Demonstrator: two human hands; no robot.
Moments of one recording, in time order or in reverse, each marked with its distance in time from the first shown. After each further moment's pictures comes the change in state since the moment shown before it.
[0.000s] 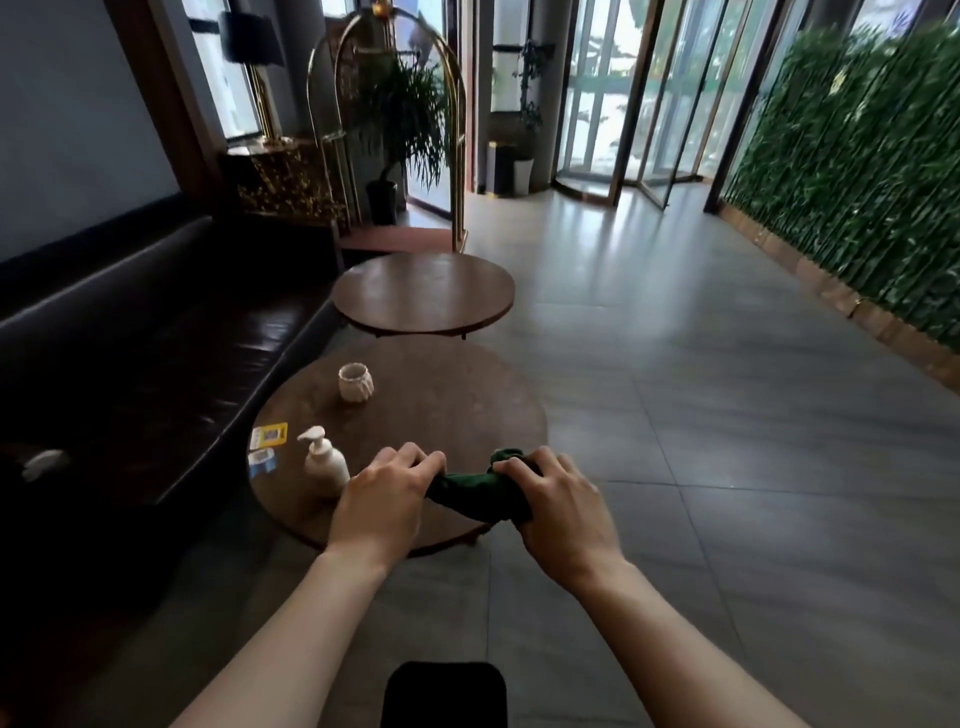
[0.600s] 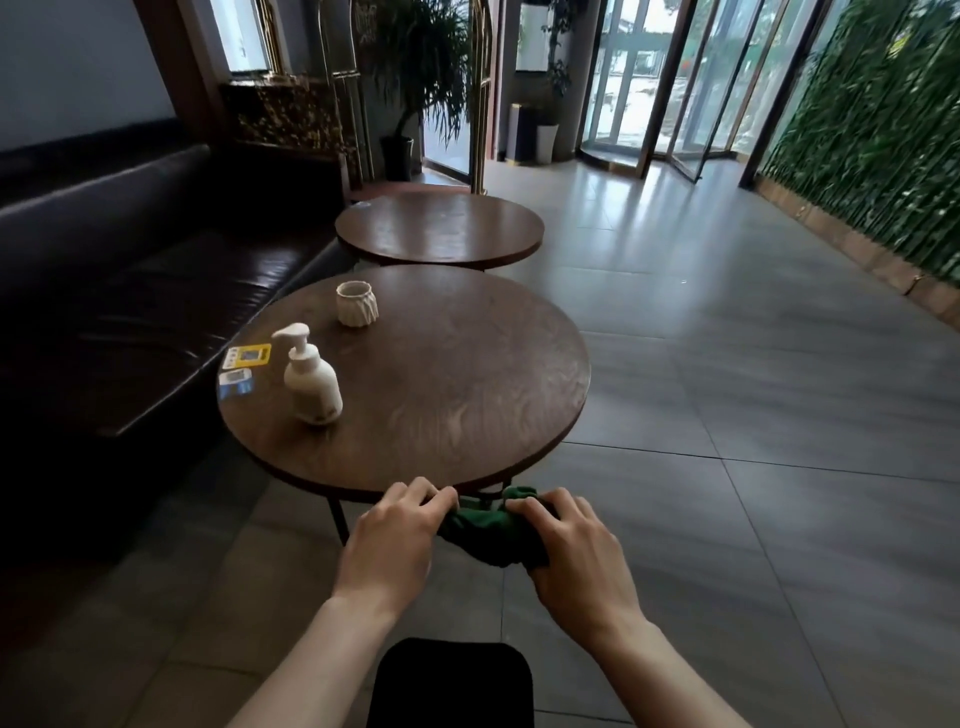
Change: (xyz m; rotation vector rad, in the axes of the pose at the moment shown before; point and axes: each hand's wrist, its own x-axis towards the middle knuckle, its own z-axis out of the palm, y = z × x) left_hand -0.069 -0.061 0.275 -0.074 -0.060 -0.045; right_hand -0.048 0.040 0.278 0.080 -0.036 0.033
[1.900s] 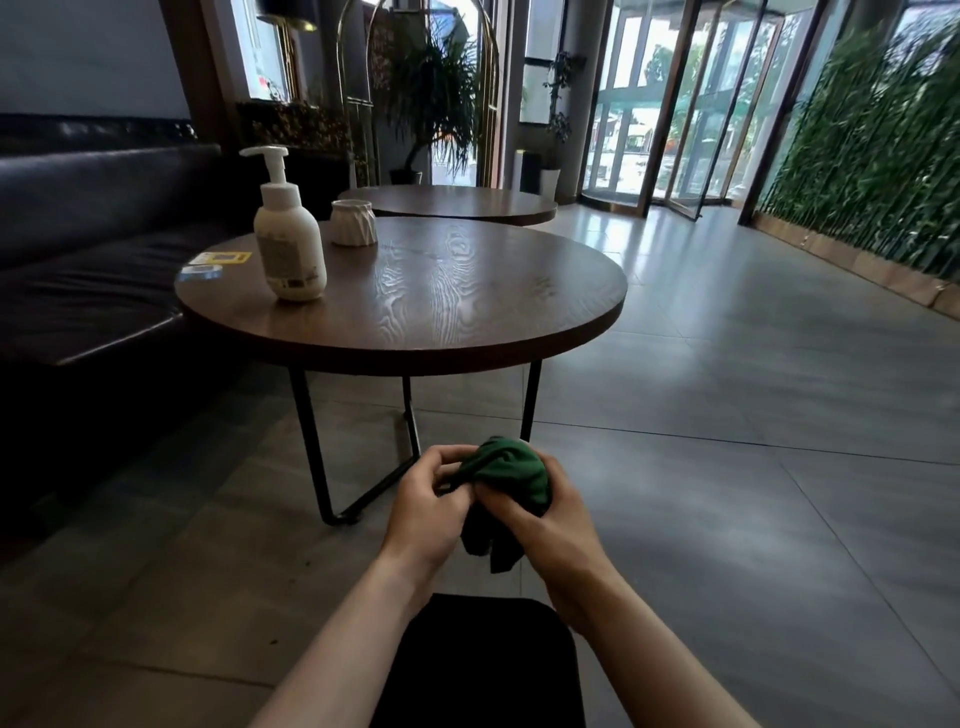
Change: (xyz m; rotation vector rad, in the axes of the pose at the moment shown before) left_hand -0.056 -0.022 0.263 -1.370 0.150 -0.437; right_hand -0.042 0.044 0.273 1.371 0.070 0.223
